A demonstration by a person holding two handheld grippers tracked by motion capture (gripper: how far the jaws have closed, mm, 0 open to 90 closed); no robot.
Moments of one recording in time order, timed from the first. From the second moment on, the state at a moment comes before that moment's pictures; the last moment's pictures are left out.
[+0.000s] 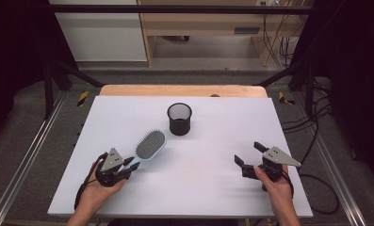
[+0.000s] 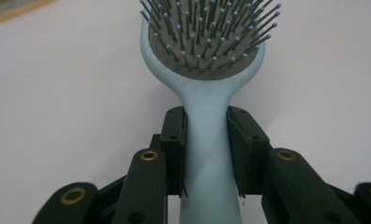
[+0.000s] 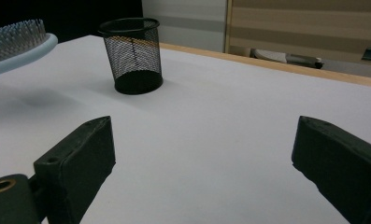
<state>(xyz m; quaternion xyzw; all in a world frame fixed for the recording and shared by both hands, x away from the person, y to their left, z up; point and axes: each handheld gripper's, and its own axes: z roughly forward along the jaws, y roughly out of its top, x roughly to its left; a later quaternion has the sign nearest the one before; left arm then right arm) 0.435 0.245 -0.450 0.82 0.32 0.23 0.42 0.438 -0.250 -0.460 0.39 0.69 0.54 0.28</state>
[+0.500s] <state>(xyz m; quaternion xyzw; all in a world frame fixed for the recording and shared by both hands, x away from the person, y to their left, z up) 0.452 0.210 -0.414 0.77 0.29 0.26 0.50 0.449 -0.200 -0.433 0.39 0.68 0.58 0.22</state>
